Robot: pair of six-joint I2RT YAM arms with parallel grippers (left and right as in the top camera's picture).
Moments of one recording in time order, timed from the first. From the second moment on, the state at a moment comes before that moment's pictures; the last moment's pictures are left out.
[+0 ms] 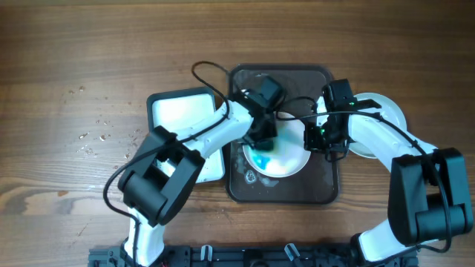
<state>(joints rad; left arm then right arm) -0.70 2.04 1.38 -0.70 0.09 -0.80 0.16 1.73 0.94 -0.70 -0.24 0.25</state>
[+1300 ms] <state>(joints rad) -0.75 2.05 1.40 -0.88 0.03 -0.63 0.17 1.74 0.94 -0.70 -0.26 0.26</state>
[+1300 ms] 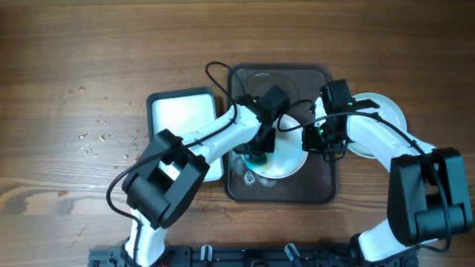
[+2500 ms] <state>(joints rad) -0.82 2.07 1.40 -0.67 0.09 -0.70 0.17 1.74 0.95 -0.71 -0.25 0.28</state>
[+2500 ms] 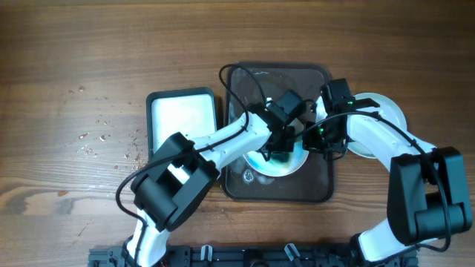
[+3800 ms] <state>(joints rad) -0.39 1.43 1.08 -0.96 -0.20 -0.73 0.17 1.61 0.94 -0.77 -0.23 0.28</state>
